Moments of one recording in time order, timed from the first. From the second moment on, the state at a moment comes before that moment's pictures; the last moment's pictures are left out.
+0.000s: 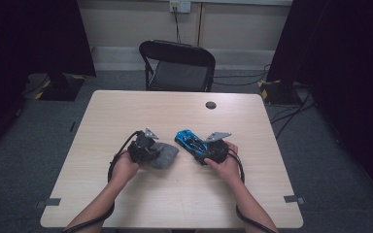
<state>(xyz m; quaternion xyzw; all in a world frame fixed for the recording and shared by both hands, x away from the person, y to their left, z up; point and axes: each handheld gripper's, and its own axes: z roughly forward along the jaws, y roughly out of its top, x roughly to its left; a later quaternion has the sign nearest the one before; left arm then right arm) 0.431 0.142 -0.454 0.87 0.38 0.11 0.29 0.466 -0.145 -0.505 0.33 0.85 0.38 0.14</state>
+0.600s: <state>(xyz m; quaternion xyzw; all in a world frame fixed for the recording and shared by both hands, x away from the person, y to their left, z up) 0.425 0.139 -0.468 0.86 0.39 0.10 0.31 0.464 -0.145 -0.499 0.33 0.85 0.38 0.15</state>
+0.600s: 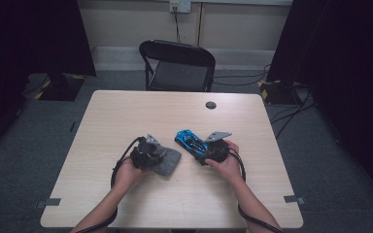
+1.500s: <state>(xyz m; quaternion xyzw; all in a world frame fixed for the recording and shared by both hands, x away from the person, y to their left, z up) 0.430 0.140 -0.462 0.85 0.39 0.11 0.35 0.491 -0.123 -0.465 0.32 0.85 0.39 0.14</state>
